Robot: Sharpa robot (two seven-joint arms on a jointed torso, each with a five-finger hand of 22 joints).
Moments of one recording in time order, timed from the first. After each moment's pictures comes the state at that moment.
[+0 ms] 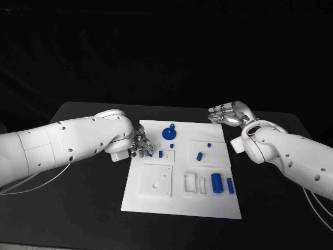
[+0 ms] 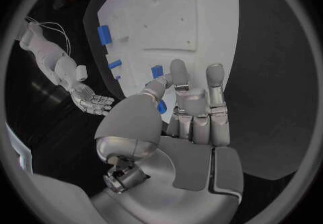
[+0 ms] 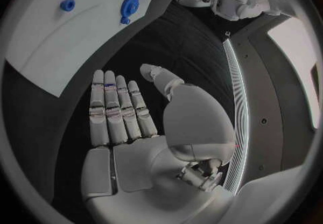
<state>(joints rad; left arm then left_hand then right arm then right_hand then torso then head) 1.43 -0.57 -0.24 1.28 -0.87 0.08 -0.63 1.10 0.10 0.25 -0.16 0.51 1.08 0.11 0.26 0.48 1.47 -0.07 0.57 0.27 1.42 -0.12 1.26 0.58 0.05 1.26 -0.12 0.49 1.31 1.01 -0.72 0.30 1.24 -0.85 -0.42 0.06 1.20 -0.13 0.45 -0.19 0.48 0.98 0.16 0.06 0.06 1.08 0.15 0.06 0.06 1.13 0.14 0.06 0.06 0.13 1.06 0.14 0.07 0.07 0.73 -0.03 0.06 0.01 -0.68</state>
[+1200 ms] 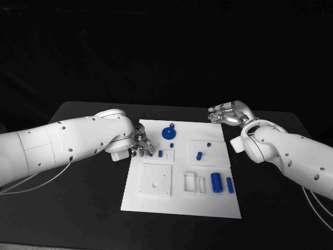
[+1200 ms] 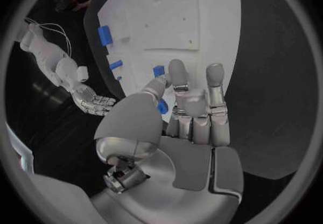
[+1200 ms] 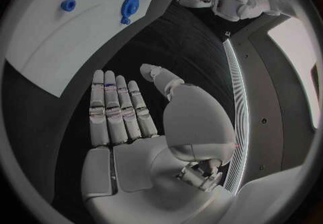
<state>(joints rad) 1.43 -0.57 -0.23 1.28 -0.88 0.08 -0.62 1.13 0.09 0.25 -0.14 0.49 1.13 0.11 0.18 0.56 1.49 -0.05 0.58 0.27 1.42 -0.12 1.27 0.58 0.05 1.26 -0.12 0.48 1.31 1.01 -0.72 0.30 1.24 -0.85 -0.42 0.06 1.20 -0.13 0.45 -0.19 0.48 0.98 0.16 0.06 0.06 1.08 0.15 0.06 0.06 1.13 0.14 0.06 0.06 0.13 1.06 0.14 0.07 0.07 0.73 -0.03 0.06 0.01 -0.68</state>
